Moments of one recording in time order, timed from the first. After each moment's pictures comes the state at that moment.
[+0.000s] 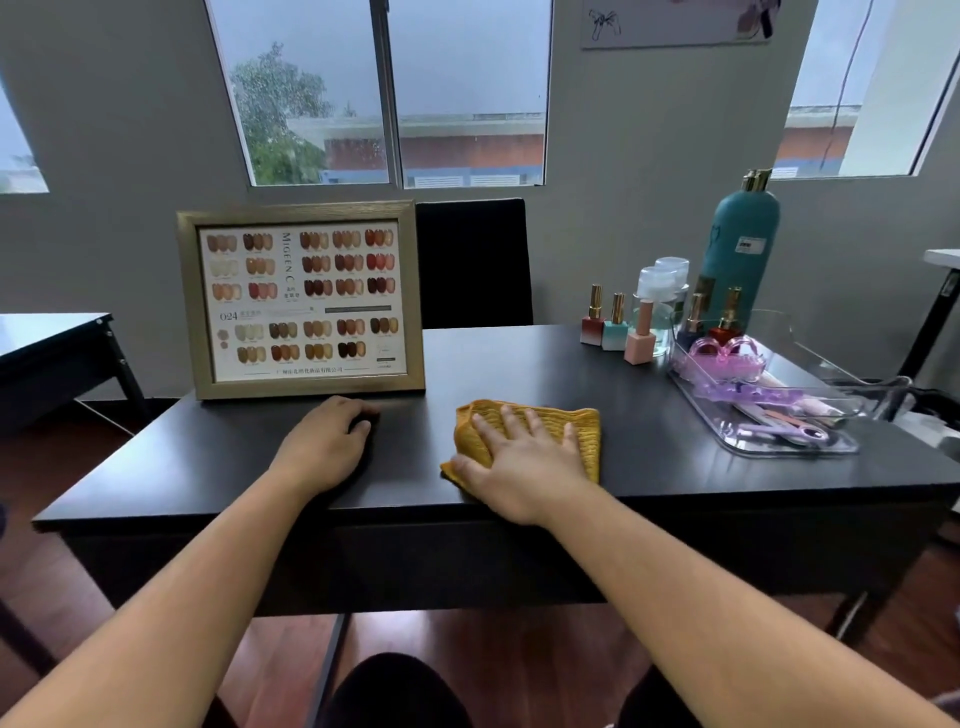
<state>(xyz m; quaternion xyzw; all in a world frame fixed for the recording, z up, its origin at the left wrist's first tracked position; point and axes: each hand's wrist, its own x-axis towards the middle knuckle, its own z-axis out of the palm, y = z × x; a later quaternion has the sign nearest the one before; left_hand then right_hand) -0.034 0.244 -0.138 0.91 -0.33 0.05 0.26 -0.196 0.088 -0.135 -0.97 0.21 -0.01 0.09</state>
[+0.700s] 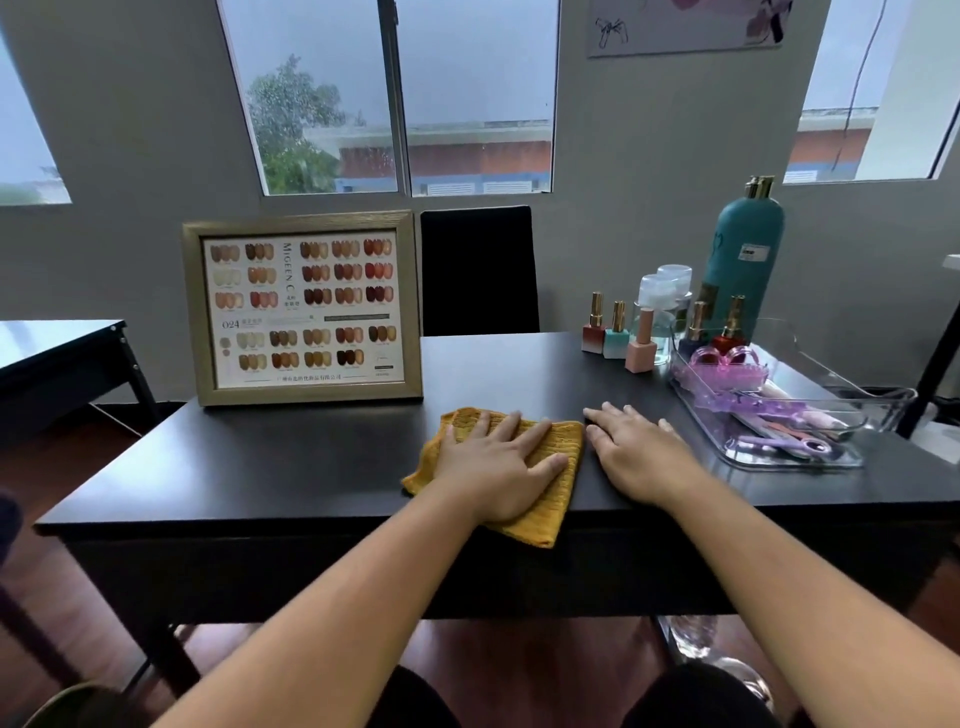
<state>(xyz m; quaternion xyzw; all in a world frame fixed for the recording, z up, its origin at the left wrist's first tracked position) -0.138 0.131 -0.136 0.90 -0.44 -0.04 0.04 -0.239 -0.017 -0.137 -0.95 0.28 -0.08 0.15</state>
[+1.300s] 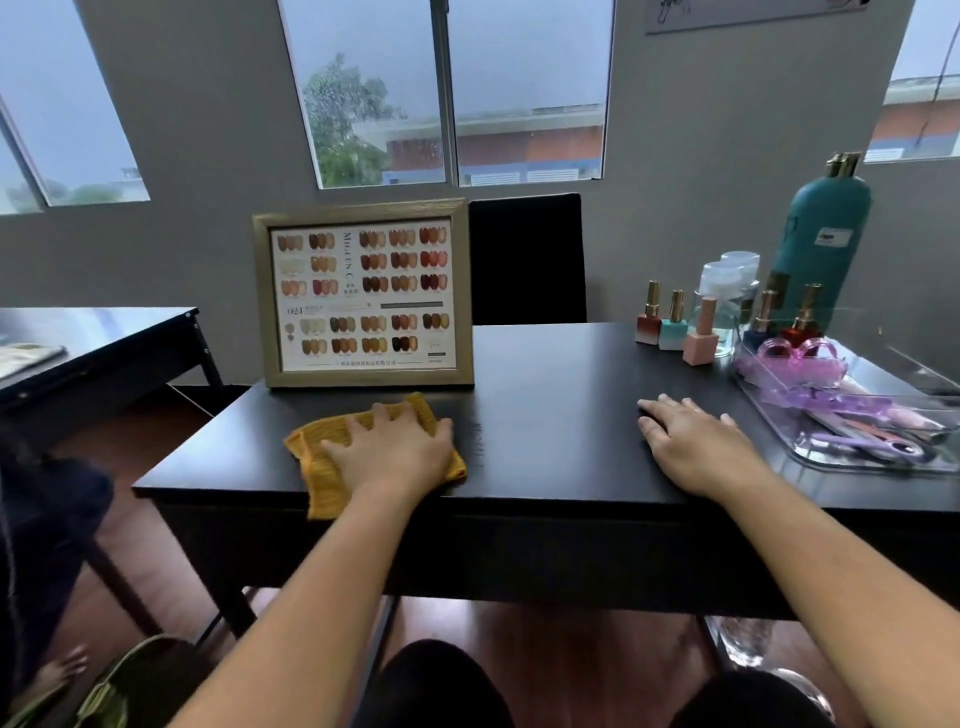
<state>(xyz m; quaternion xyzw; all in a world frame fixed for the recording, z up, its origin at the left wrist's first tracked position) -0.087 0.222 -0.136 0.99 -0.12 0.04 0.11 -0.235 -0.016 -0.138 -0.94 0.29 -0.08 0.14</state>
